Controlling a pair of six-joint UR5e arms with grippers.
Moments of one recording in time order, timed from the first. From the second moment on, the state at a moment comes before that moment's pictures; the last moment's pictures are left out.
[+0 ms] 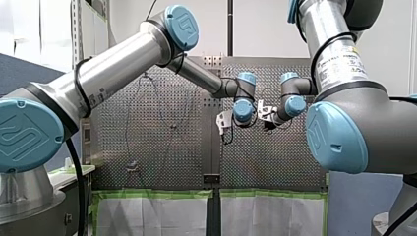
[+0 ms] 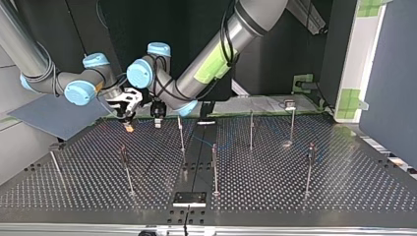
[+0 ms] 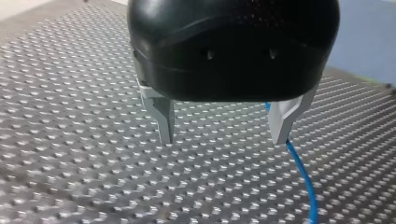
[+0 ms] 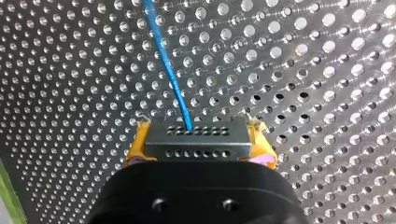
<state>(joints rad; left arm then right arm) -0.77 -2.46 -0.98 -3.05 -2.14 -1.88 1.82 -0.99 1.52 -0.19 1.27 1.69</state>
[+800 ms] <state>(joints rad) -0.76 -2.49 -0.98 -3.03 -2.12 -1.89 1.81 -0.99 1.52 -0.19 1.25 1.69</state>
